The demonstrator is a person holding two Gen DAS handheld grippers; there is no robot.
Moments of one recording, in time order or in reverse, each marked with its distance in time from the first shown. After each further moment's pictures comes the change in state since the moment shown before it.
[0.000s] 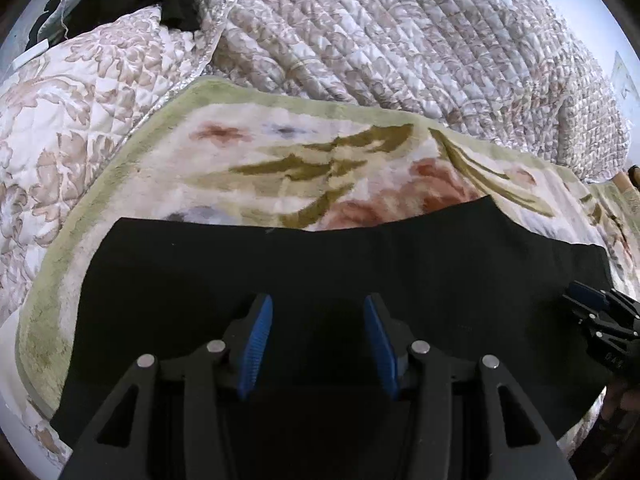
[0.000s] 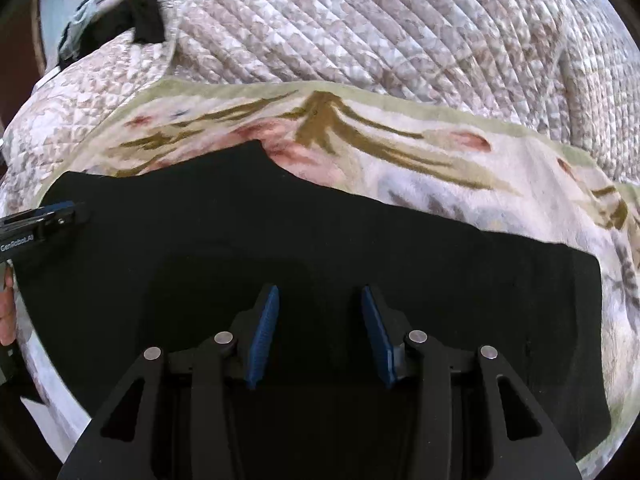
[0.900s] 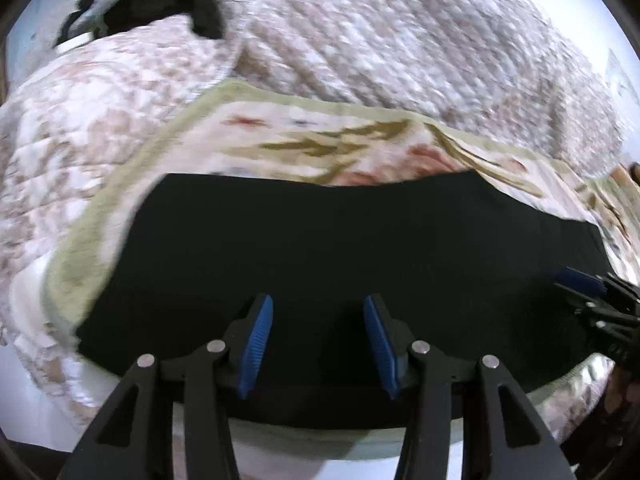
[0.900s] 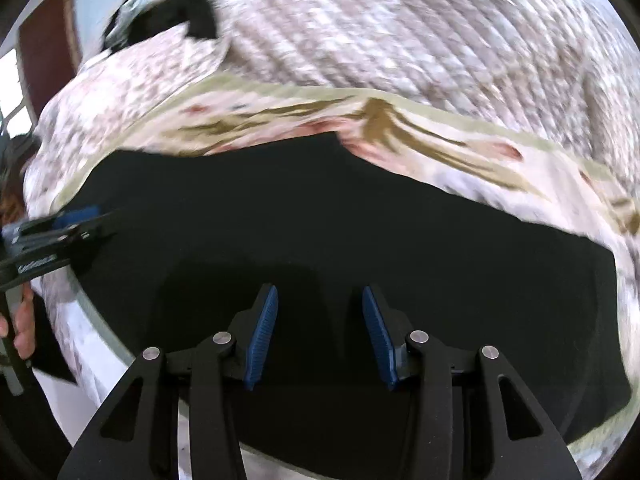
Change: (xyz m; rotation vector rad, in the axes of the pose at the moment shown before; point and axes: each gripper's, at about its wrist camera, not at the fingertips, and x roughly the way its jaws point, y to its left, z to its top) left arm -0.041 0.011 -0.050 -0.029 -0.051 0.081; right arm -0.022 0.032 -0.025 -0.020 -0.026 0.079
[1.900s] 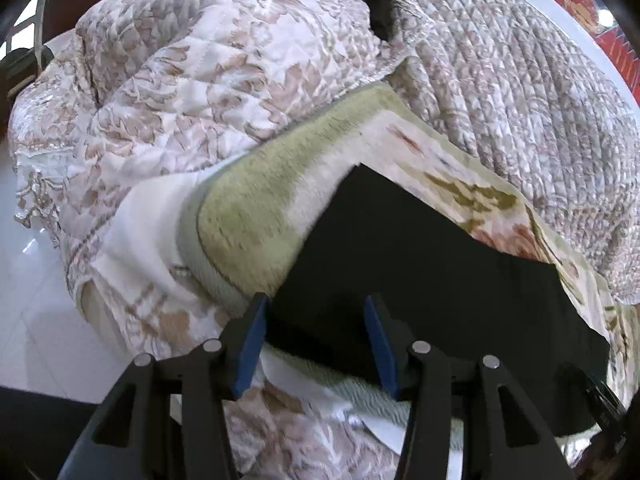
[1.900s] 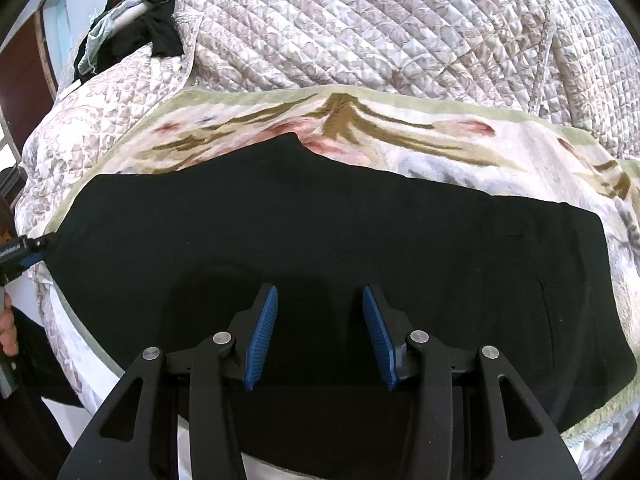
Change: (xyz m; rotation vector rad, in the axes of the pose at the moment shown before) left arm -0.026 0.108 -0.022 -0.400 0.018 0.075; right arm -0.004 -0.015 -0.002 0.081 -0.008 -0.031
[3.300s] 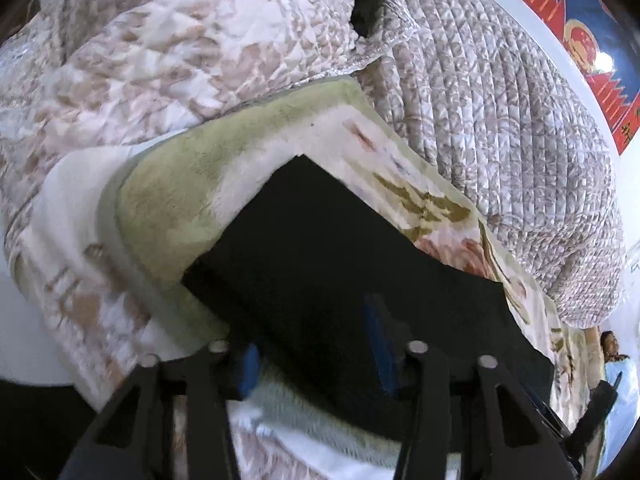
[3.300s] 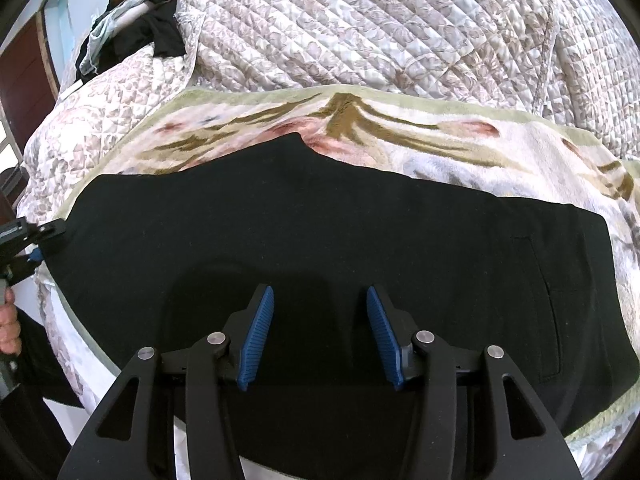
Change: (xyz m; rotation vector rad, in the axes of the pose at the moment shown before) left arm 0.017 -0.023 0.011 -0.083 0.037 -0.172; right arm 0.002 0.003 0.002 -0.002 0.001 0.009
